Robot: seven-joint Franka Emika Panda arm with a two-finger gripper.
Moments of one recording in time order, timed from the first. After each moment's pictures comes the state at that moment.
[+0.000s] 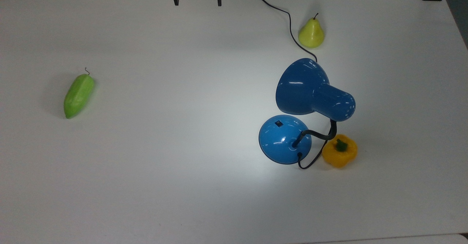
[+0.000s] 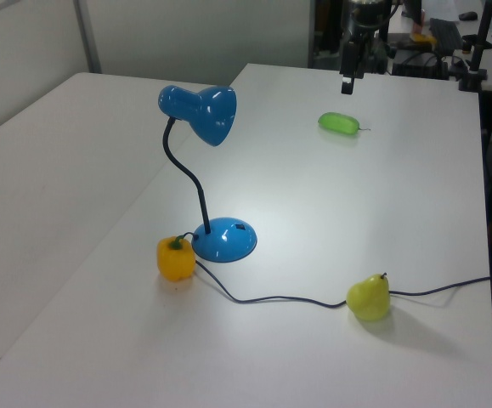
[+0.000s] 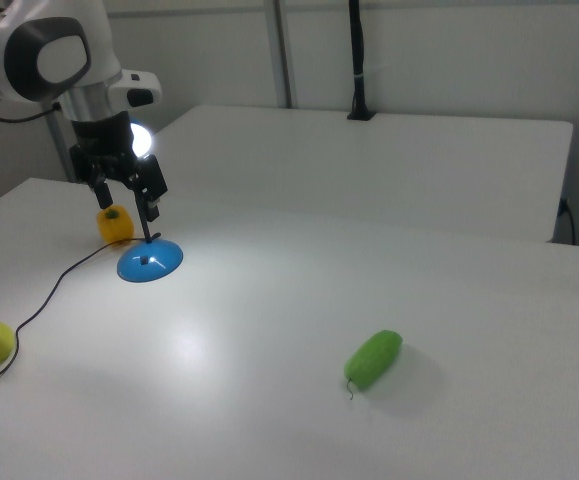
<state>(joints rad) 0.12 -0.01 -0.03 -1.71 0.03 1.74 0.06</state>
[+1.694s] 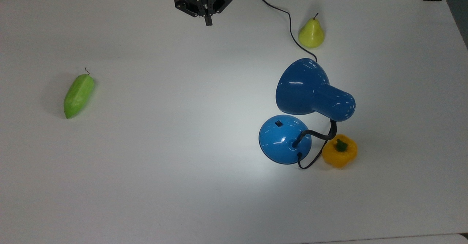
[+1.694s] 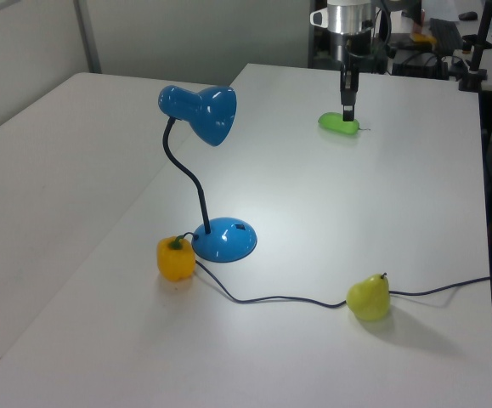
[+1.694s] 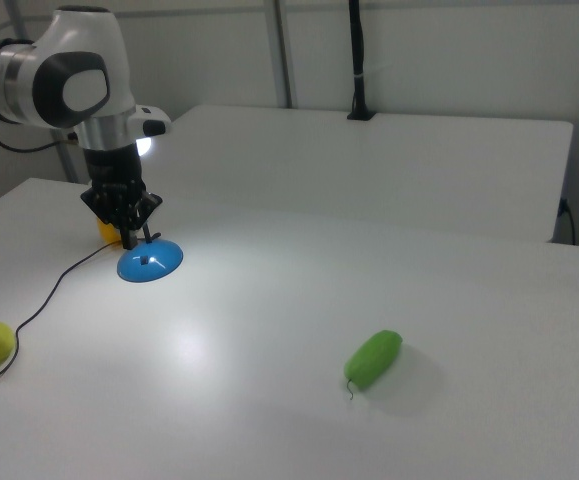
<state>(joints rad) 0.14 0.08 -0.03 -1.72 0.06 1.73 -0.12</state>
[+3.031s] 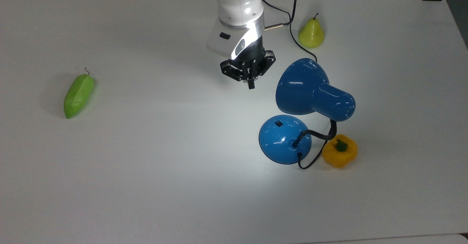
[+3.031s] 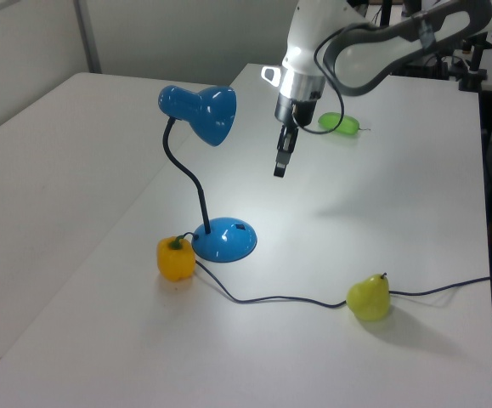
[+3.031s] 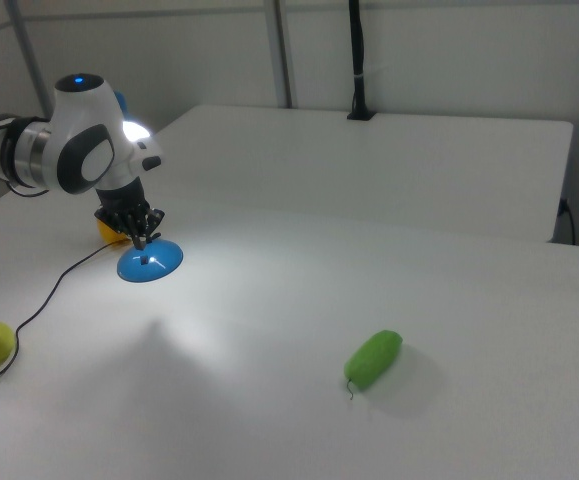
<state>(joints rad) 0.27 0.32 -0.02 -1.72 0.14 2.25 -0.11</state>
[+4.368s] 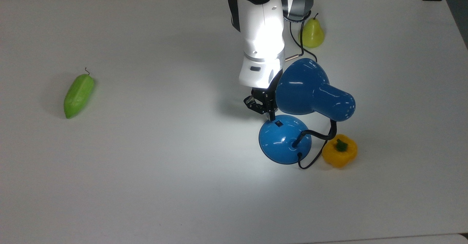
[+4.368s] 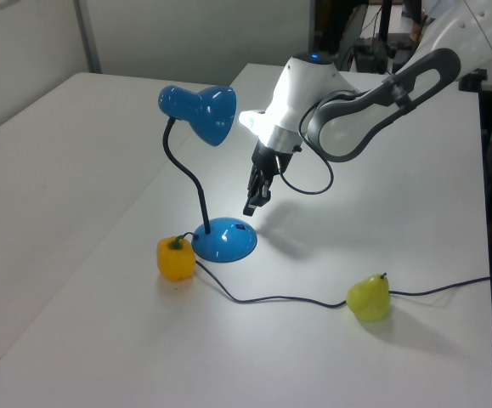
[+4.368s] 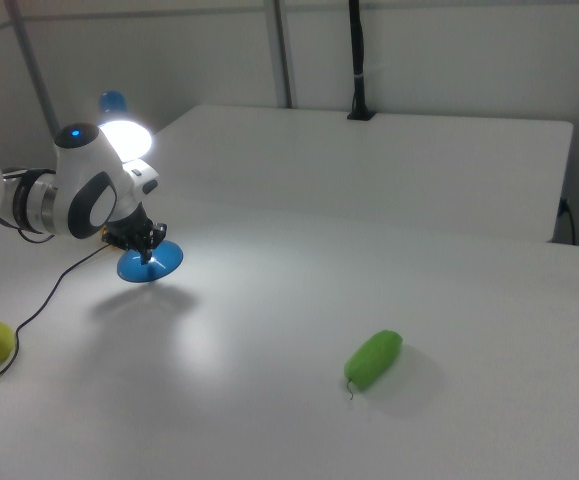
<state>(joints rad) 0.32 0.49 0.00 -1.72 0.13 2.59 -0.27</state>
